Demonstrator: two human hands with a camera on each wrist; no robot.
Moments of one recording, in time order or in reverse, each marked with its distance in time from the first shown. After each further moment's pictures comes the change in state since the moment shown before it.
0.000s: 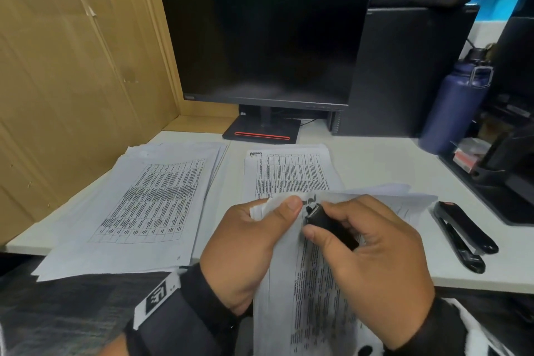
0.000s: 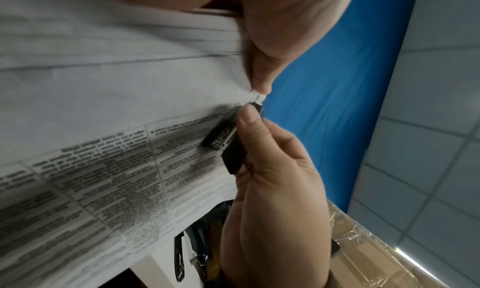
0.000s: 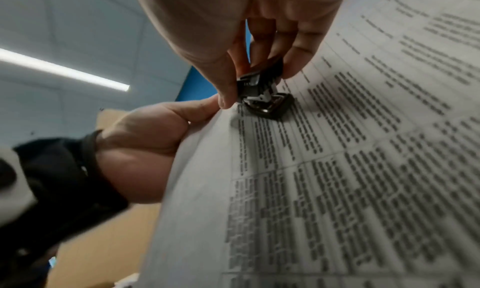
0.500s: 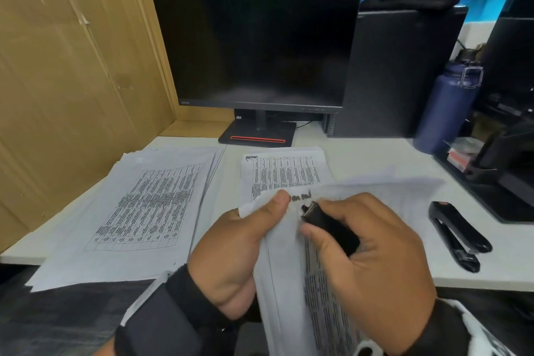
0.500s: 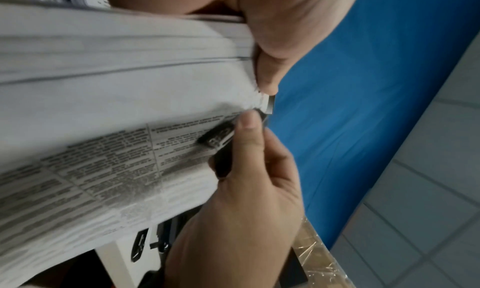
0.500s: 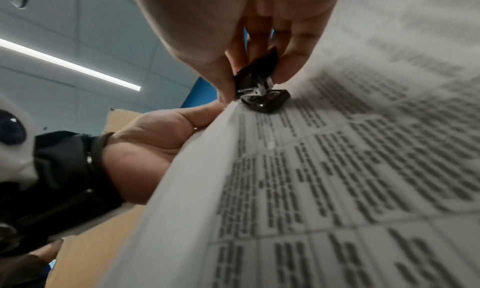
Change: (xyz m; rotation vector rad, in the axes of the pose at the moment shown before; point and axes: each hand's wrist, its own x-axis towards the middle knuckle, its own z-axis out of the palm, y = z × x) left_hand 0.003 0.007 0.001 -0.214 -0.018 -0.156; right_hand 0.002 -0.004 -0.005 -0.105 0.068 -0.161
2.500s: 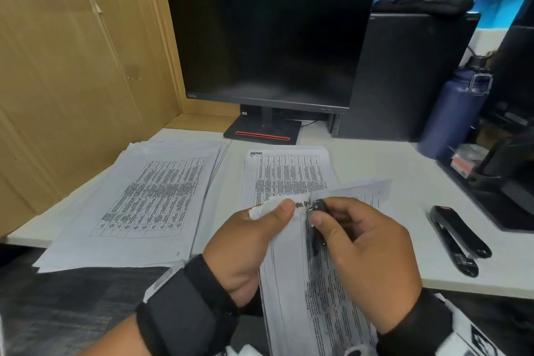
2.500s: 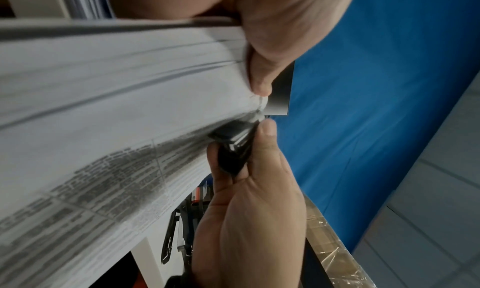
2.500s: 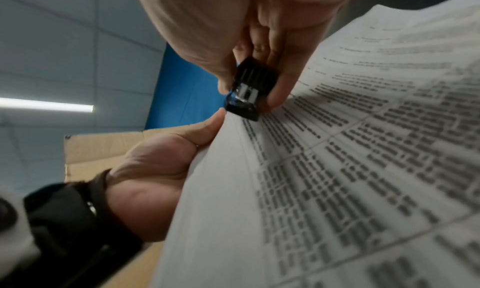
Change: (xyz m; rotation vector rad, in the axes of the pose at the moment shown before) left_hand 0.014 -0.018 -0.013 0.073 0.089 -0.043; right_hand 0.002 0.011 0.011 0.231 -0.108 0.293
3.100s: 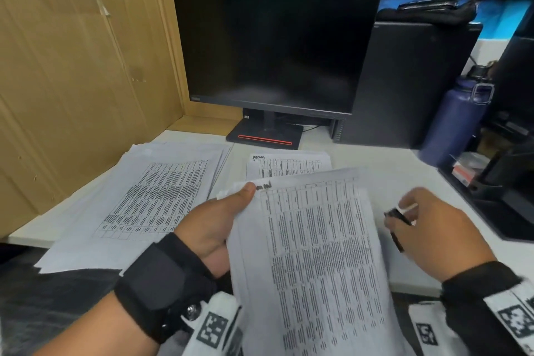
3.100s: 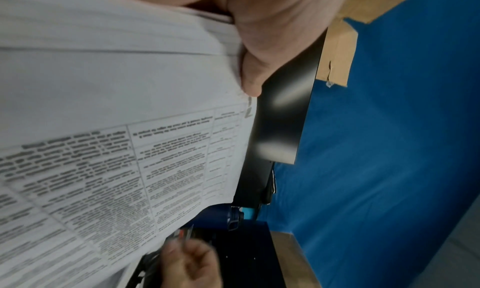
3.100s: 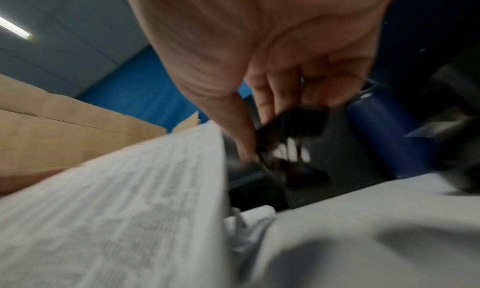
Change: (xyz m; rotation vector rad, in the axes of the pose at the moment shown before) left_hand 0.026 0.029 -0.043 -0.133 0.093 -0.193; right_hand 0.052 0.061 -0.074 -0.717 -0.126 0.341
